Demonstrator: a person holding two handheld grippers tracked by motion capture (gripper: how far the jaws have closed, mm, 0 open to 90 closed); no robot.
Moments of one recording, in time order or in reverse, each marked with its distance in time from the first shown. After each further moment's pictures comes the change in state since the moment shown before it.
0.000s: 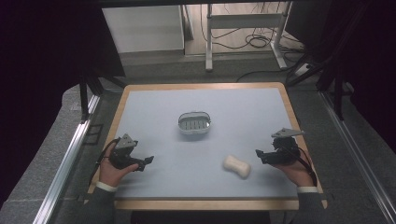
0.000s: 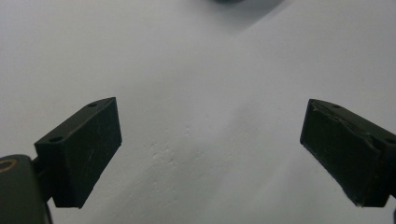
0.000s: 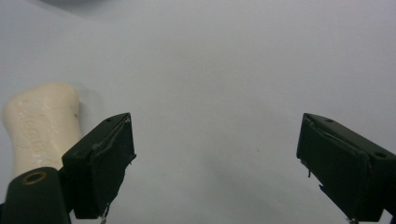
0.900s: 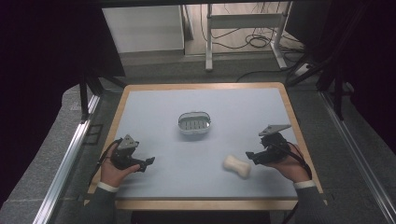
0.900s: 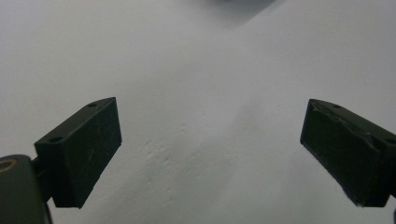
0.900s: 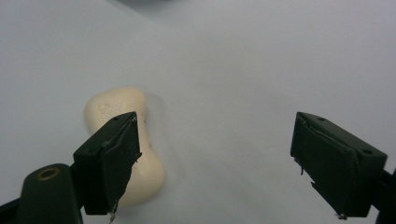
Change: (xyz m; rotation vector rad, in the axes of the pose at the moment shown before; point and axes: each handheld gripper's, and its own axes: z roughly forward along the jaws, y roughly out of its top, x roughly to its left) left arm -0.003 -0.001 0.004 0.017 0.004 0.007; right arm 0.027 0.030 -0.002 0.077 0.134 -0.124
